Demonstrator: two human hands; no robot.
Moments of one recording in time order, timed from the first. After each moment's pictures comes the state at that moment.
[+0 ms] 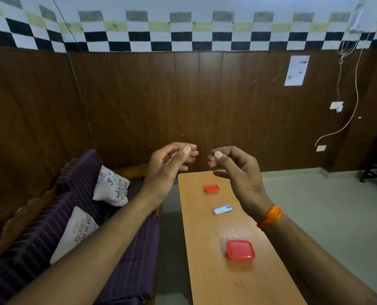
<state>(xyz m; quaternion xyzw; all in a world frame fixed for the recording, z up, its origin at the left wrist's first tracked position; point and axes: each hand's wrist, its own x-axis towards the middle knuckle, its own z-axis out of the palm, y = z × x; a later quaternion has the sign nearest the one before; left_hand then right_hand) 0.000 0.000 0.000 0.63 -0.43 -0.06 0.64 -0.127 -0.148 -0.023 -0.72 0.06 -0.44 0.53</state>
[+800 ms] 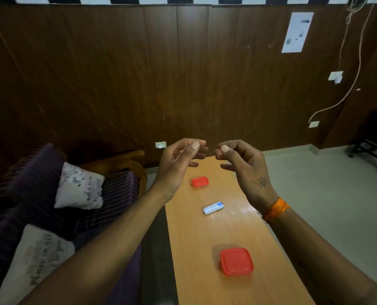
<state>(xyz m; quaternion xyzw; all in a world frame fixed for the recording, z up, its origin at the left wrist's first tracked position) 0.158 -0.239 -0.073 0.61 -0.42 -0.16 0.66 0.017 -0.363 -0.084 -0.72 0.17 -0.44 0.51</state>
